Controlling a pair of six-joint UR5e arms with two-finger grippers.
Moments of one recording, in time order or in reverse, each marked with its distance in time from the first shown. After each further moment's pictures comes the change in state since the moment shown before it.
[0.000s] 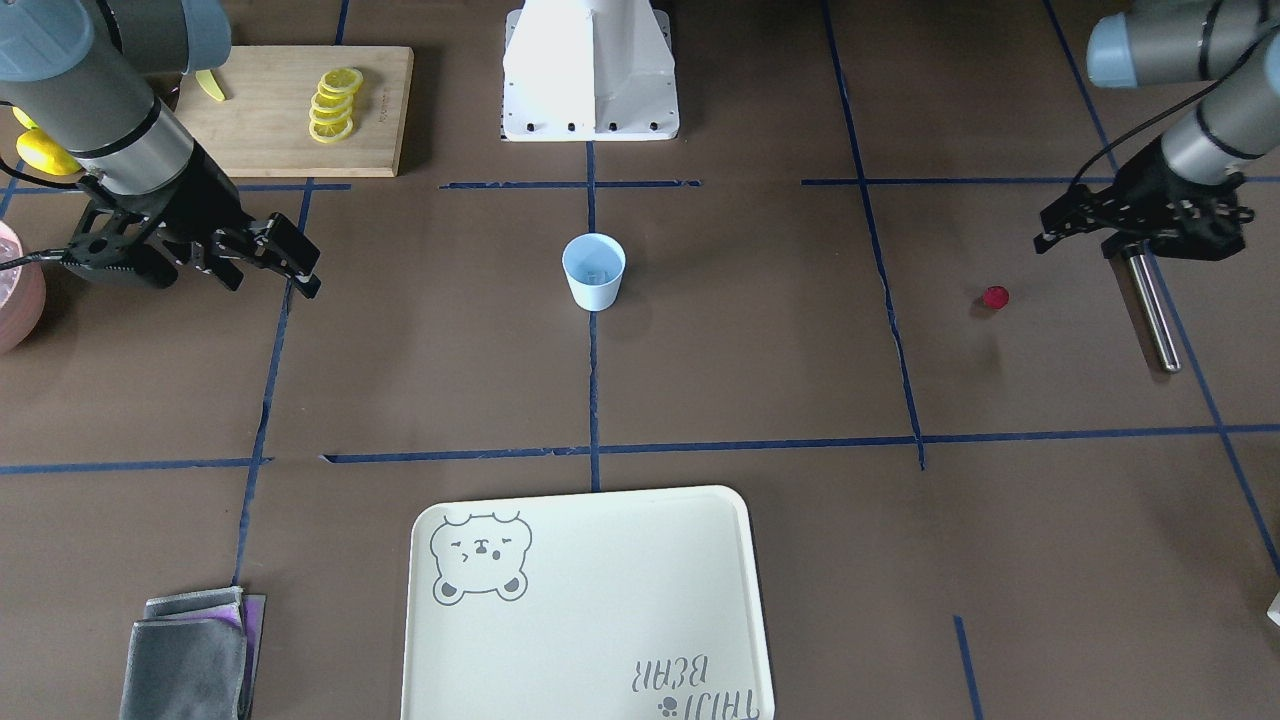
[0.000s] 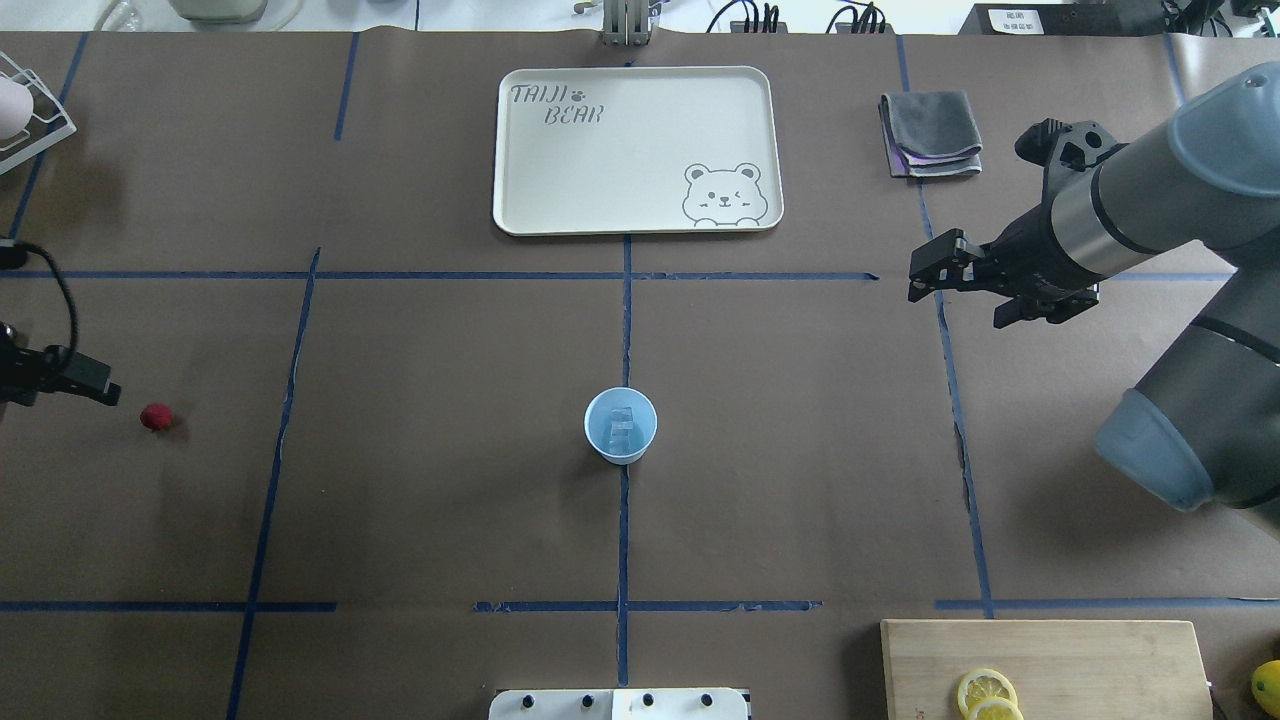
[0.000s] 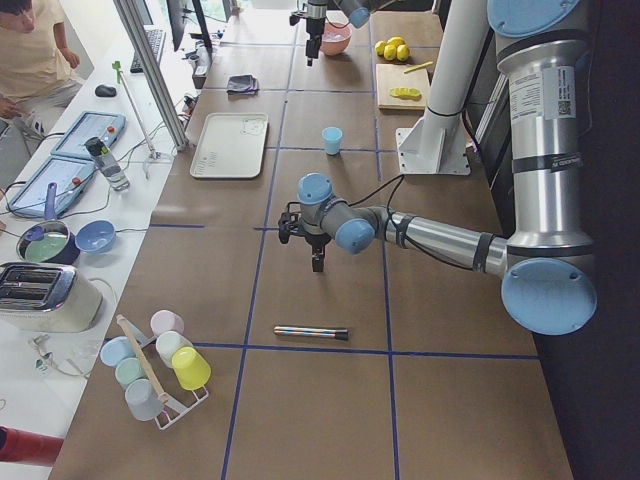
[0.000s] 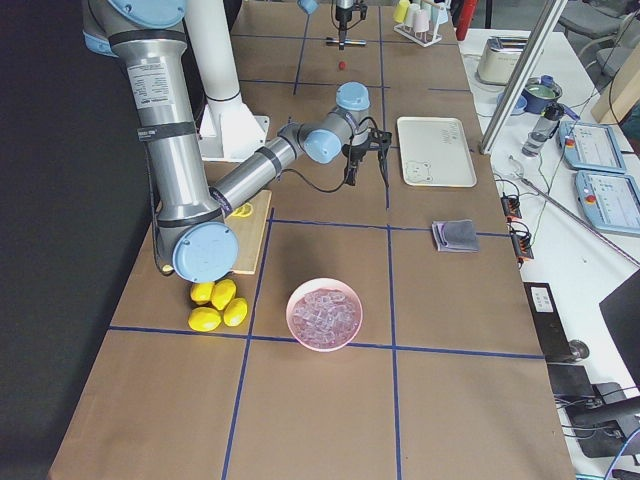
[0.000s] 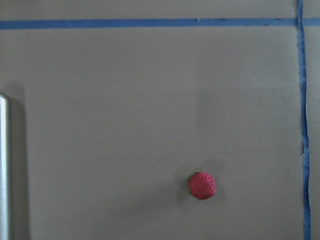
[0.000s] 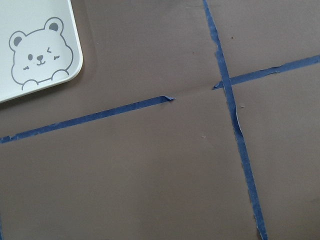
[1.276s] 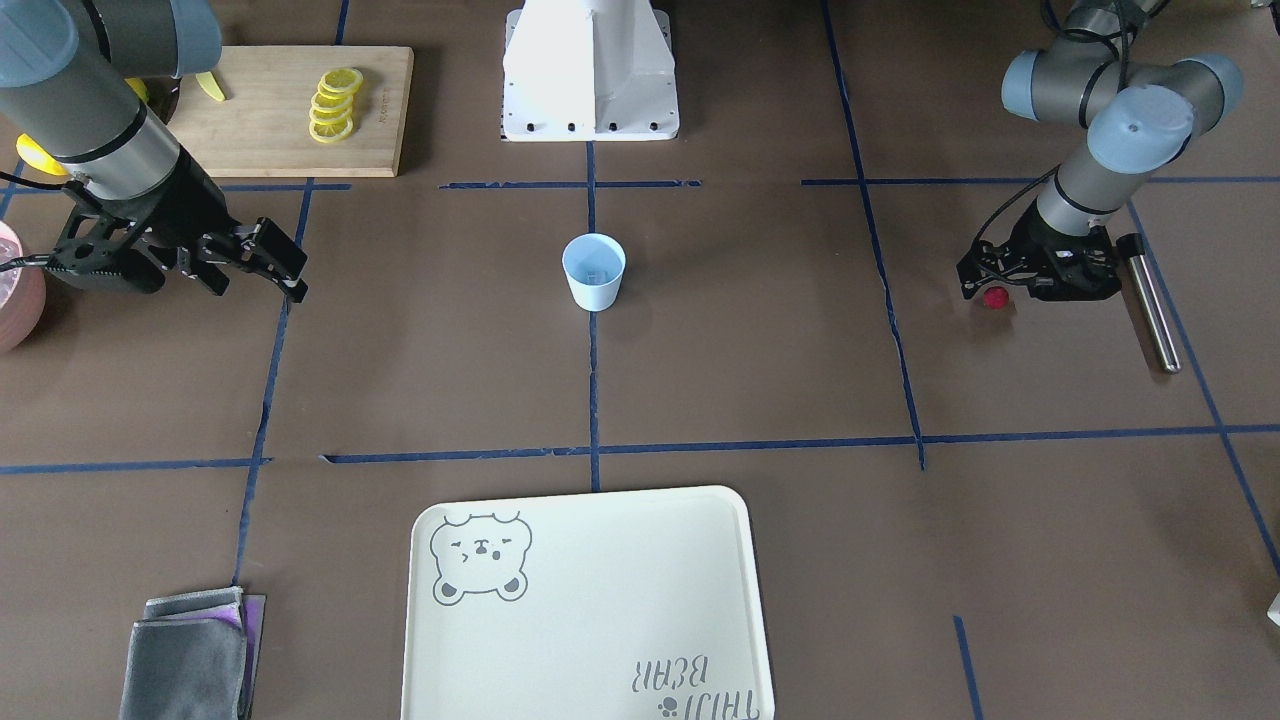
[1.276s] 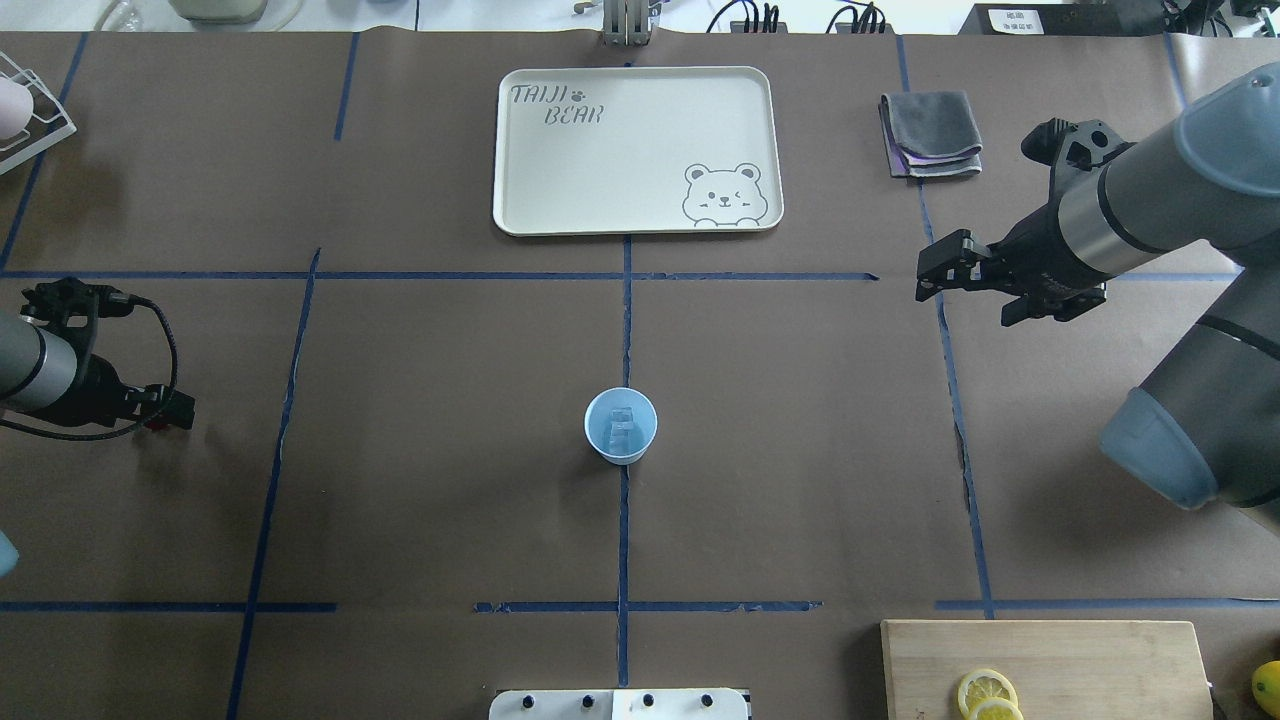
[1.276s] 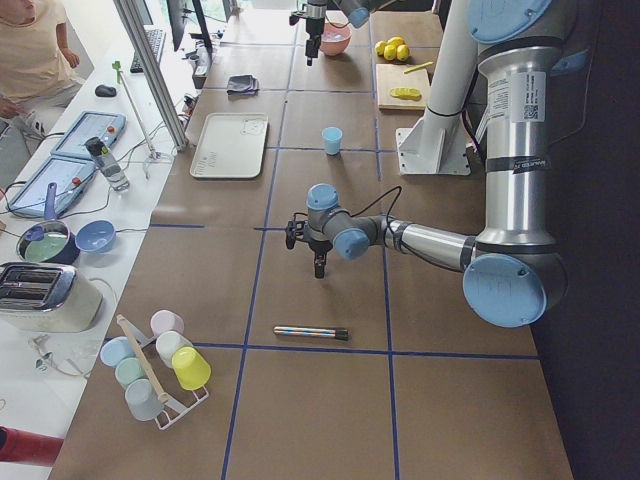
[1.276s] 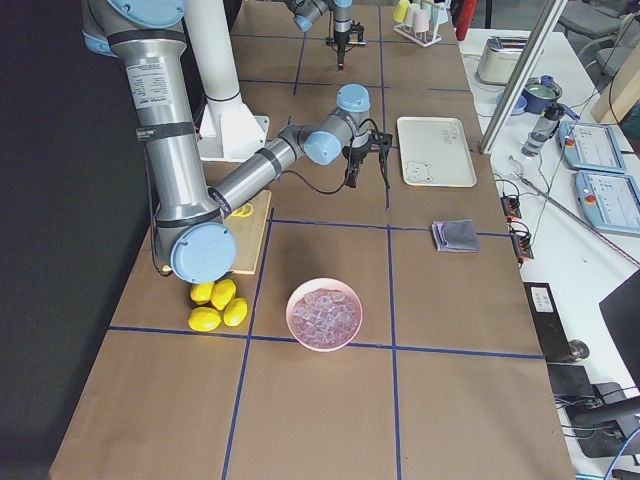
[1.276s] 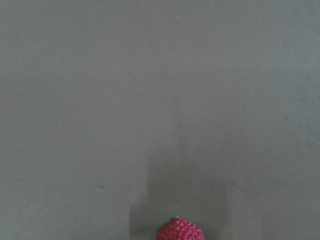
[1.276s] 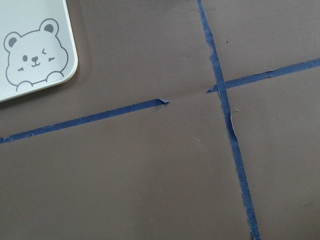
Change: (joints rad) left arm 0.108 -0.051 0.125 -0.103 0.123 -0.081; right arm 0.002 -0.003 -0.004 0.000 -0.005 -0.008
